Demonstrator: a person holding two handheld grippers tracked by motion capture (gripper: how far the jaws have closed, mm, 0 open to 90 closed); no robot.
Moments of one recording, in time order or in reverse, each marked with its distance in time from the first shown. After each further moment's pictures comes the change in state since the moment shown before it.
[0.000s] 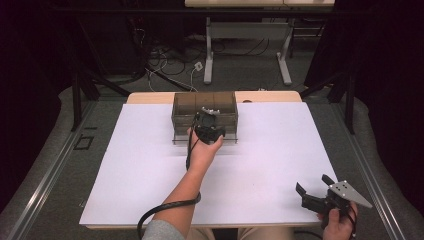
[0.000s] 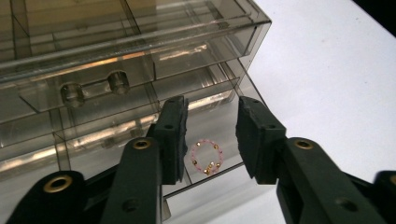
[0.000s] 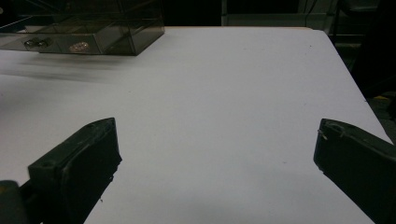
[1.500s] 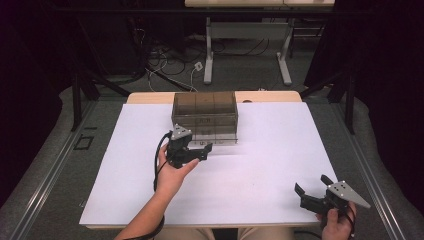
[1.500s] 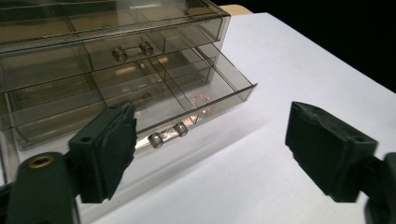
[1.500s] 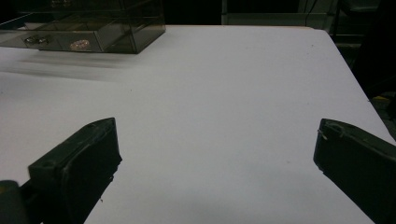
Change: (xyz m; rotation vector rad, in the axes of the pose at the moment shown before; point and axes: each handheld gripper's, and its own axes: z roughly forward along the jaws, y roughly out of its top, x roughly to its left) left arm 0.043 -0.066 -0.078 -0.180 -0.183 0.069; right arm 0.003 0.000 0.001 0.005 -0.004 -0.010
